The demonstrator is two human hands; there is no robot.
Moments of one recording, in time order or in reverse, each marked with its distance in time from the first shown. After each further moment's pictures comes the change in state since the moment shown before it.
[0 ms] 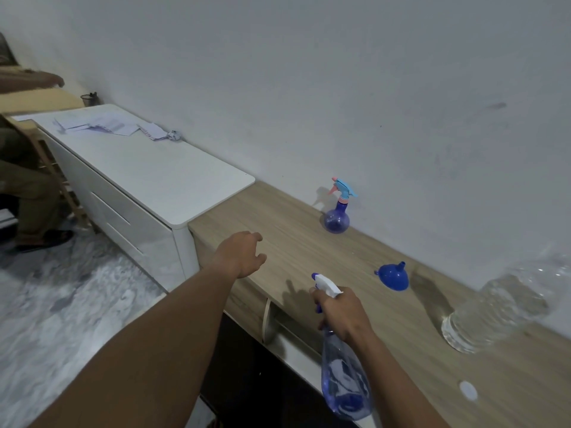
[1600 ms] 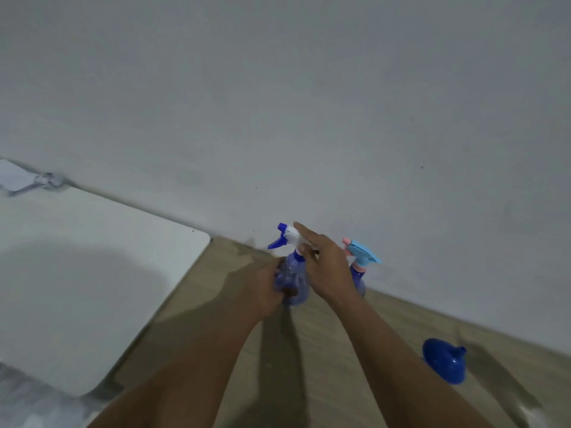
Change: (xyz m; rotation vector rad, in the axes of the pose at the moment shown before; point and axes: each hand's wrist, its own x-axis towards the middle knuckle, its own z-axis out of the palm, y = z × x) left_hand 0.299 -0.027 0.048 -0.160 -0.113 0.355; right_hand 0.309 -0.176 0.038 -0.208 0.336 -0.368
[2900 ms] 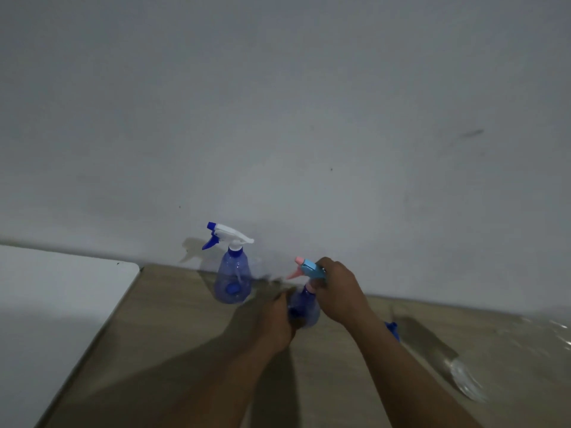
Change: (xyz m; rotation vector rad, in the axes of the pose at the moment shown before) left_hand 0.026 0.105 0.096 -0.358 -0.361 0.023; right_hand -0.045 0.074 -0.093 -0.286 0.065 0.308
